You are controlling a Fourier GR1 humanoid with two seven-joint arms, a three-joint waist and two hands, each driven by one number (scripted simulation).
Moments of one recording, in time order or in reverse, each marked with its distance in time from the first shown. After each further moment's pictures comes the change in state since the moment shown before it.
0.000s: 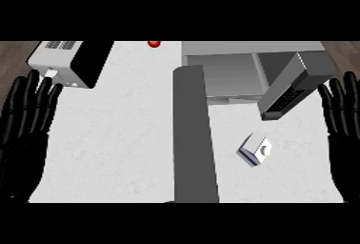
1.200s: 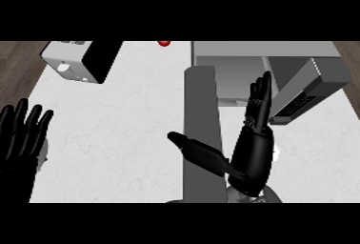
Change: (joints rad) left arm 0.191 -0.022 0.094 0.007 0.197 -0.117 -0.047; right arm -0.250 0.070 0.541 0.315 0.458 -0.943 0.245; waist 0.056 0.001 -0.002
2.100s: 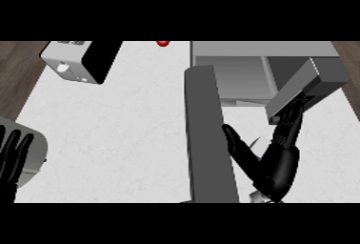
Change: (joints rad) left arm 0.164 -0.005 0.085 -0.036 0.064 -0.135 -0.091; right arm 0.244 0.000 -0.149 0.055 -0.243 -0.022 -0.291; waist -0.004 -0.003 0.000
